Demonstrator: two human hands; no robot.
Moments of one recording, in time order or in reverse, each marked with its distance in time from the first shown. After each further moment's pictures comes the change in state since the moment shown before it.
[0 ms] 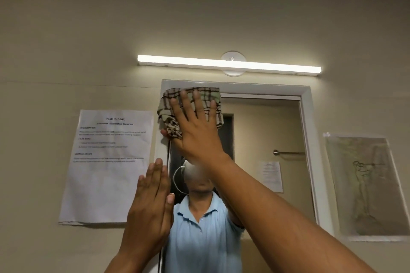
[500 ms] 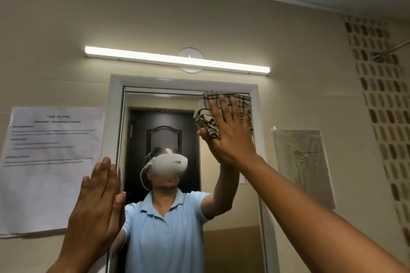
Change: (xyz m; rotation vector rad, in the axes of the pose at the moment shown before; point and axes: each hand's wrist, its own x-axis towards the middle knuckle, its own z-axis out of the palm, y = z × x) left_hand 0.000 0.001 0.002 0.058 0.024 0.017; right_hand -0.094 0.154 -0.040 -0.087 -0.010 0.246
